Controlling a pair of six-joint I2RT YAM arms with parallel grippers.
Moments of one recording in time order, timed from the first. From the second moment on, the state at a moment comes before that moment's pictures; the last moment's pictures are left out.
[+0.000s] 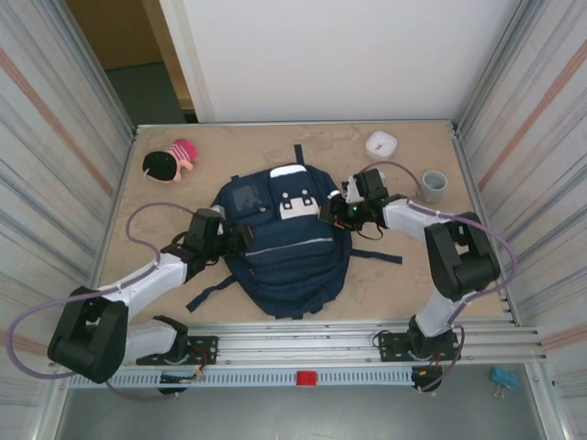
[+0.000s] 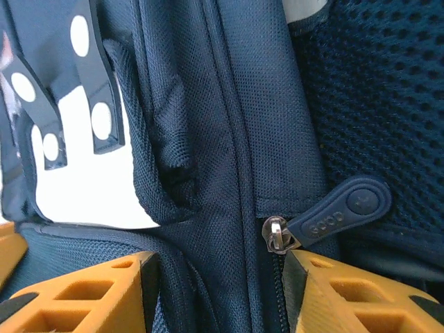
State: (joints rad) left arm -0.39 1.22 0.52 -0.10 0.06 -0.66; right arm 0.37 1.73 0.98 -0.17 -0.50 0.63
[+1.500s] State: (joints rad) left arm -0.34 1.22 0.84 -0.35 -0.03 -0.45; right arm 0.18 2.13 1.61 -0.56 -0.21 0.39
